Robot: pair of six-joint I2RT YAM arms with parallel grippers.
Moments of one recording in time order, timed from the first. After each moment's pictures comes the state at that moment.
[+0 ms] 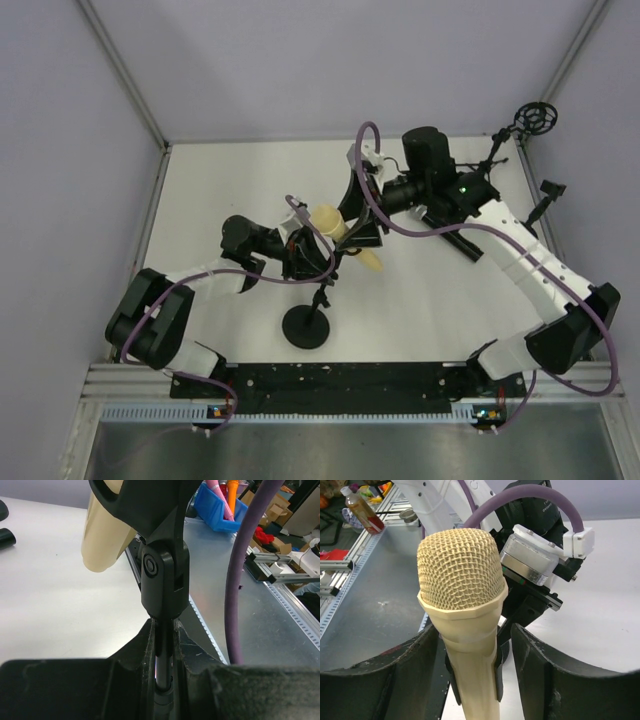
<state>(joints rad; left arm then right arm) -0.47 1.47 0.63 1.29 1.48 -0.77 0.62 1.42 1.52 -0.57 -1.17 -0.26</state>
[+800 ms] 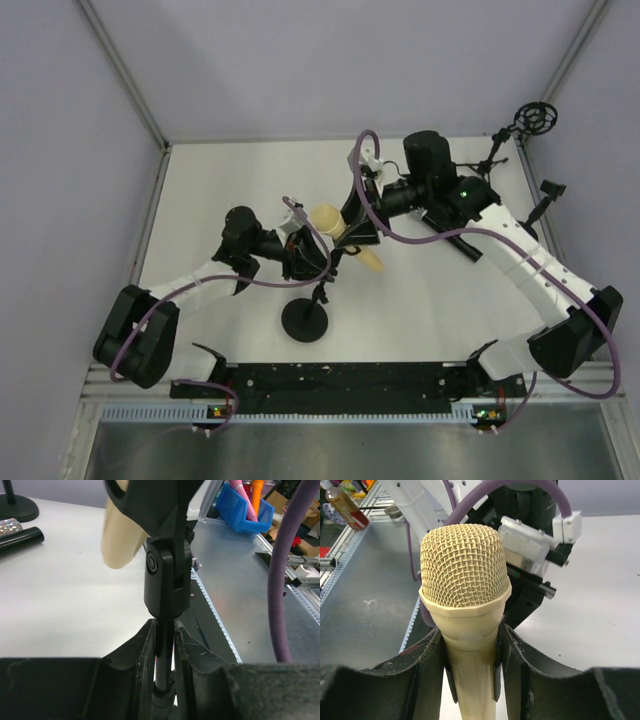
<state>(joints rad) -0.46 1.38 0.64 0.89 1.42 -0.43 0.62 1.42 1.50 -0.55 -1.13 -0.28</state>
